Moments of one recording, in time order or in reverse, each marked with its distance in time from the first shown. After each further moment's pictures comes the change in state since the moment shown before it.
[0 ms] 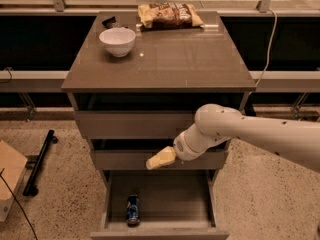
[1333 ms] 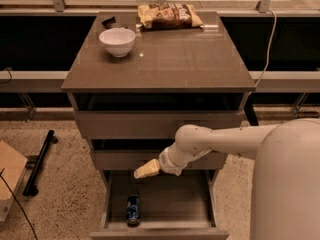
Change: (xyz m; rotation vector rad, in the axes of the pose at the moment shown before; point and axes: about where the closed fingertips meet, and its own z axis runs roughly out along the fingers) arm 0.004 -0.007 0.117 -0.038 0.053 0.148
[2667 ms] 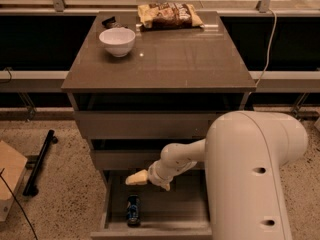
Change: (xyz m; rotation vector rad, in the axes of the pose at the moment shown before) arm 0.005 -0.014 0.112 0.012 0.002 0.233
